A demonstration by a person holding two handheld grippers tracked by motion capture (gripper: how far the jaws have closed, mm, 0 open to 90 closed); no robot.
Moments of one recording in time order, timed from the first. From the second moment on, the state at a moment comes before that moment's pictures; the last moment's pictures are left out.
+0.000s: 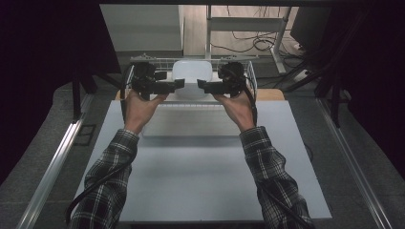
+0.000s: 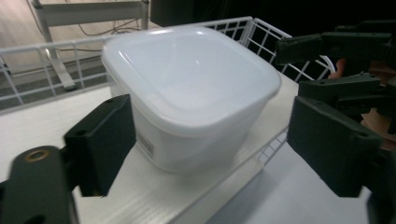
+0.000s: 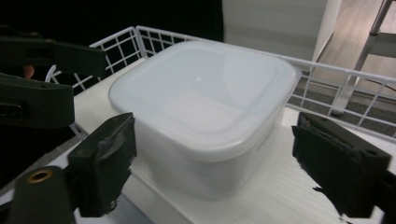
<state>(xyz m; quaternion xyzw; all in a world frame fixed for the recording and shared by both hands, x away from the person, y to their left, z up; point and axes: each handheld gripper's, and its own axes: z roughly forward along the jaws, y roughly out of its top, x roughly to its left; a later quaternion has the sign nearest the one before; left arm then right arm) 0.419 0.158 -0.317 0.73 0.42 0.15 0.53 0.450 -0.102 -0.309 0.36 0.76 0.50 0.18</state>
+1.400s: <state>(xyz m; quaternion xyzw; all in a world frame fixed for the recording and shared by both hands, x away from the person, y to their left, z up) 0.359 0.160 -0.373 0.77 0.36 0.16 0.51 0.392 -0.120 -0.347 0.30 0.80 0.48 0.17</state>
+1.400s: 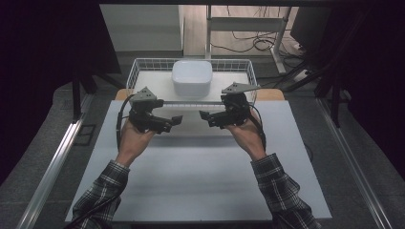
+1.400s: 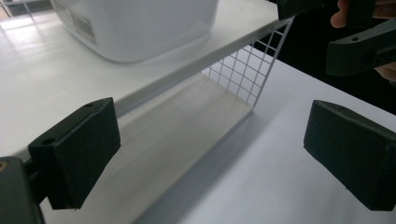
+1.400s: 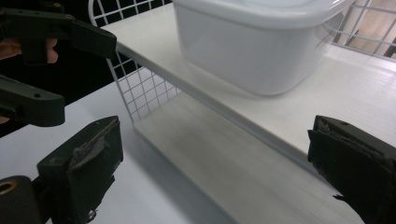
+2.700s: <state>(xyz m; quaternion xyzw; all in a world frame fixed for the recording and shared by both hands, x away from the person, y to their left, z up) 0.297 0.161 -0.452 0.78 0.36 0.15 0.48 0.339 -0.141 -0.417 0.28 0.82 0.47 0.18</state>
